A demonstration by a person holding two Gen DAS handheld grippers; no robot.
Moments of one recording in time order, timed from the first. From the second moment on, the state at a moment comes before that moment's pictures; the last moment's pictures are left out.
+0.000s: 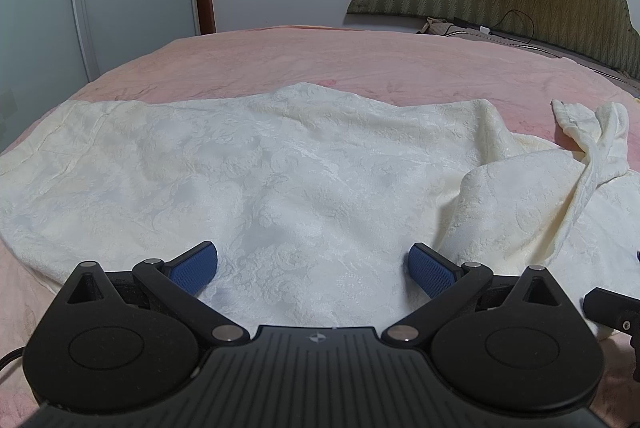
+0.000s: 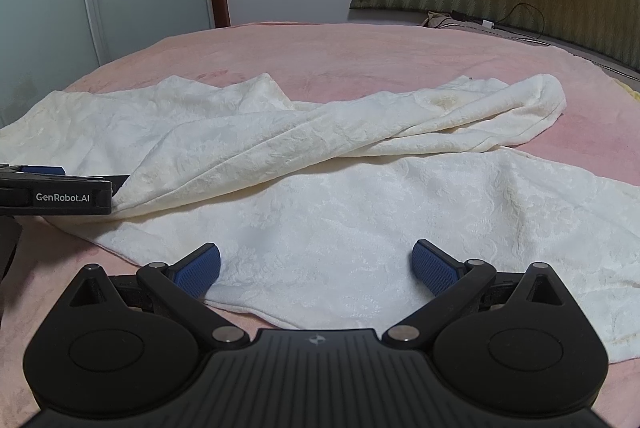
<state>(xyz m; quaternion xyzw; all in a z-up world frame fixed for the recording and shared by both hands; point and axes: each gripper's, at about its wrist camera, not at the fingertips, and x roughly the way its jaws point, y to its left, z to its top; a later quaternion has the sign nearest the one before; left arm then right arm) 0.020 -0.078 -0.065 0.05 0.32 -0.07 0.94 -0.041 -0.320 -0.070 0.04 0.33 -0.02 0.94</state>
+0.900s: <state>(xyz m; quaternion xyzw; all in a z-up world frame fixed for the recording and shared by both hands) 0.020 -0.078 -0.065 0.05 0.32 -0.07 0.94 0.152 -0.395 -0.048 0.00 0.39 -0.16 0.91</state>
